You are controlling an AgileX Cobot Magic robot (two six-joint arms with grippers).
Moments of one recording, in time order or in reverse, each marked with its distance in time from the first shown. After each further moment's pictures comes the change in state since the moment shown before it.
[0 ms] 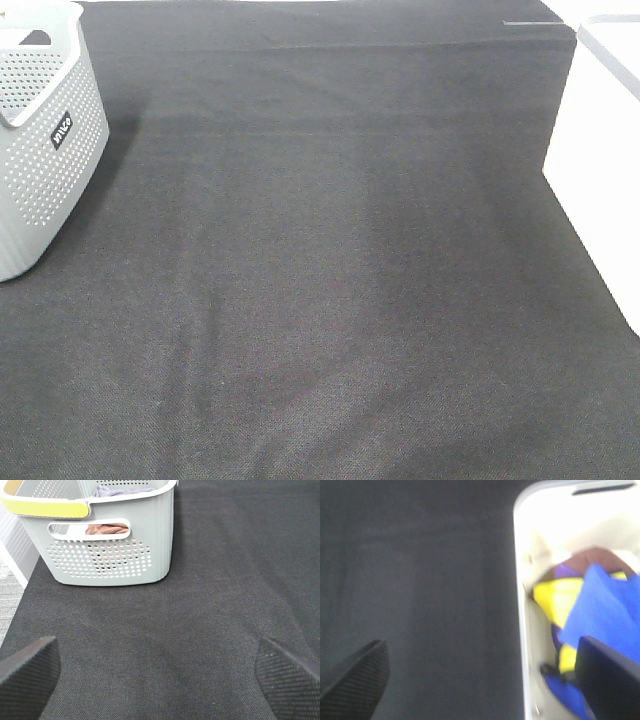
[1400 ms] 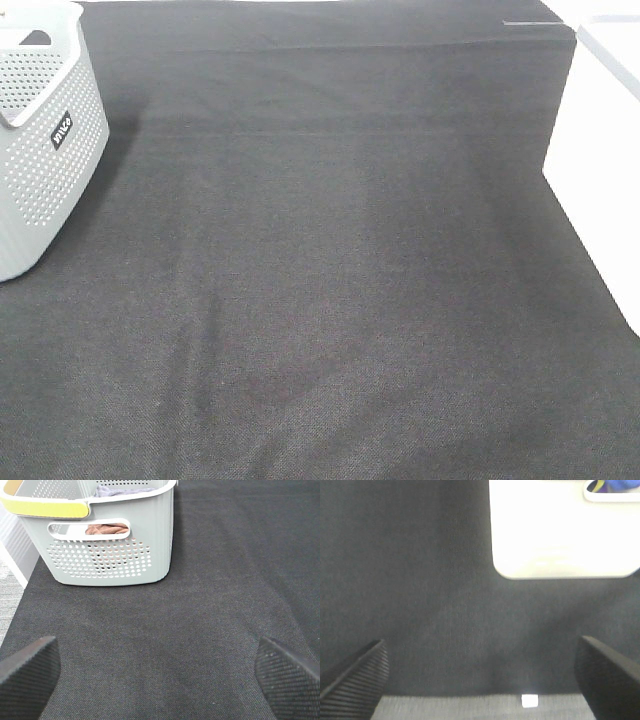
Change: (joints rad) left arm 0.000 0.000 0.000 -0.001 0.000 0.000; right arm 0.000 -1.285 1.225 -0.142 -0.139 -0.059
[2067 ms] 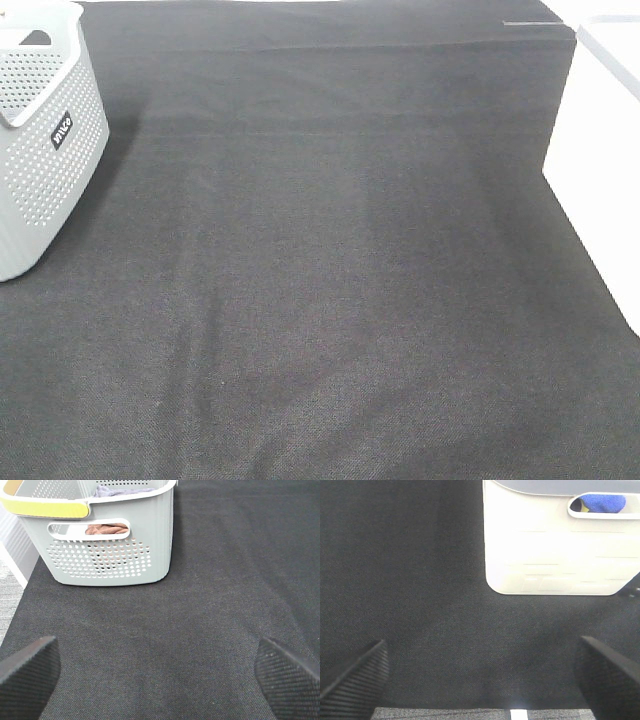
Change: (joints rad) left arm 0.000 0.000 0.000 -0.001 0.000 0.000; right arm 0.000 -0.142 0.023 -0.015 0.027 -0.025
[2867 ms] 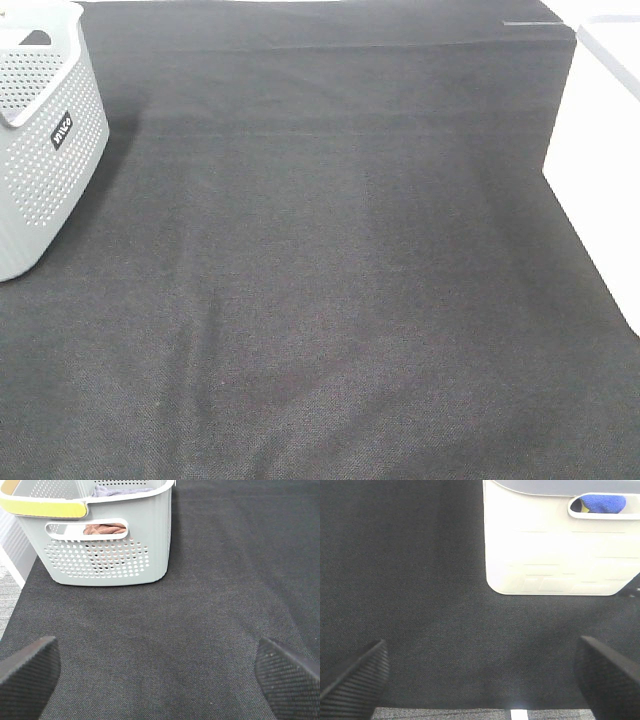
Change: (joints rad) left arm 0.000 0.000 0.000 -0.006 0.000 0.000; right arm 0.000 0.000 0.000 0.000 0.000 -0.001
